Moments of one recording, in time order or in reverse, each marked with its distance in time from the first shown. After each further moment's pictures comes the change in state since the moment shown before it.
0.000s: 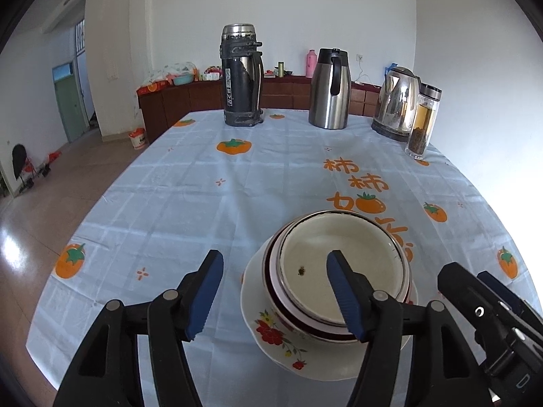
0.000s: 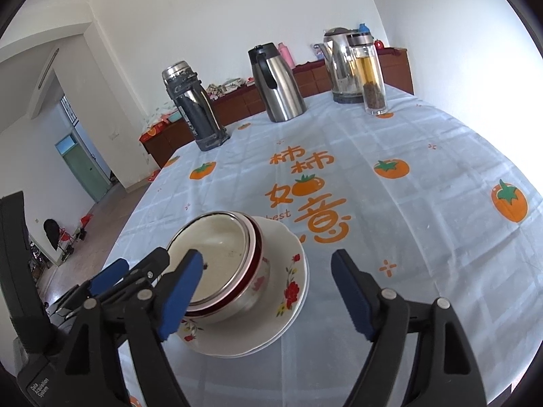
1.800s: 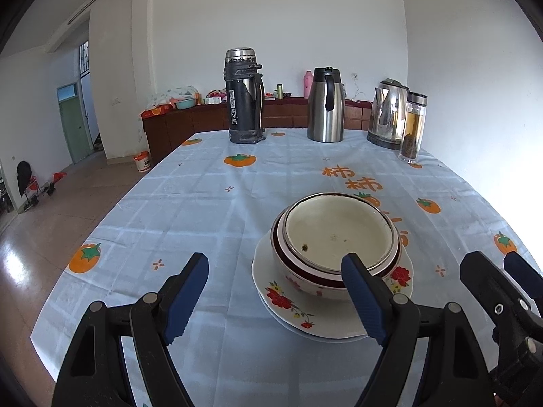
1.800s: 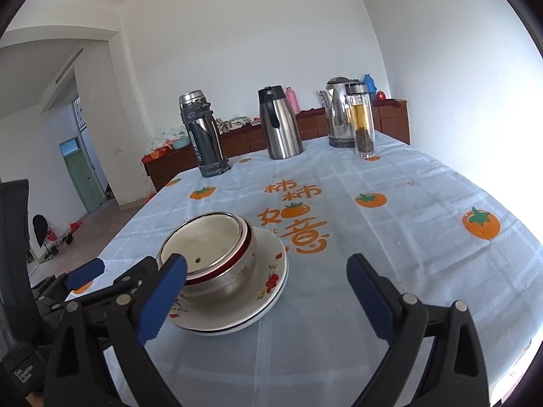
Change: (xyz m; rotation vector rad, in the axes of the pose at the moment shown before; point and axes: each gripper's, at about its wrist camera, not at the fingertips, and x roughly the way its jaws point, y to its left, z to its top) left arm -0.039 0.005 -0.040 0.019 -0.112 0.004; right arm -0.047 0.004 -0.043 -0.129 -0.211 -0.050
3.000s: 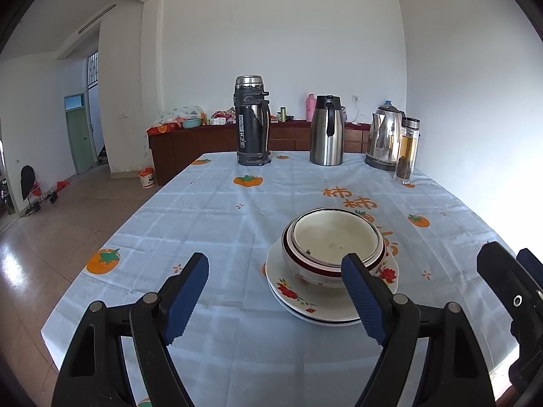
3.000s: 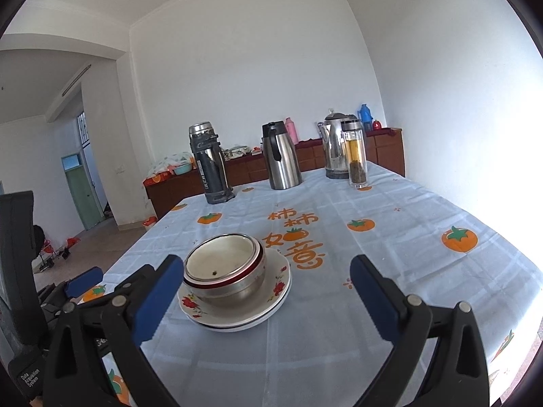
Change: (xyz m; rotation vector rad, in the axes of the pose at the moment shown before) left arm -0.049 0.013 -0.008 -0.010 -0.102 0.005; right arm -0.058 0.015 -0.004 -0.009 -0.129 -0.011
